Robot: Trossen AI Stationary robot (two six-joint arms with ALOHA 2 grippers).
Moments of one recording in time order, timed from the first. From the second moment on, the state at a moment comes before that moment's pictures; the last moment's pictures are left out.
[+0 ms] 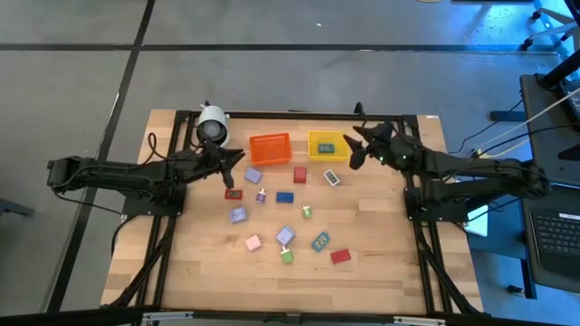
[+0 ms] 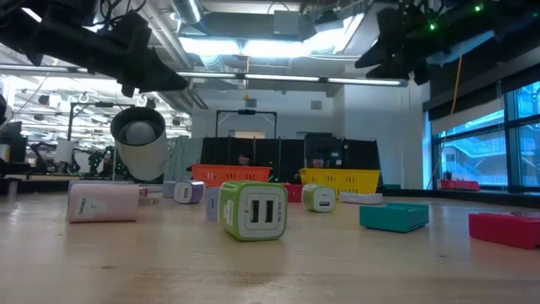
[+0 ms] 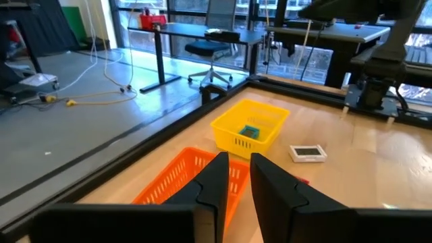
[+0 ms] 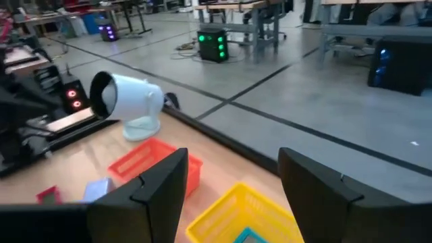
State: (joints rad) left arm 0.15 0.72 0.25 0.32 -0.41 -0.13; right arm -0.17 0.88 0.54 0.12 0.50 0.25
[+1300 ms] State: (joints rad) left arm 0.13 0.97 0.62 -0.52 -0.19 -0.43; right arm -0.11 0.88 0.44 0.19 0.48 0.22
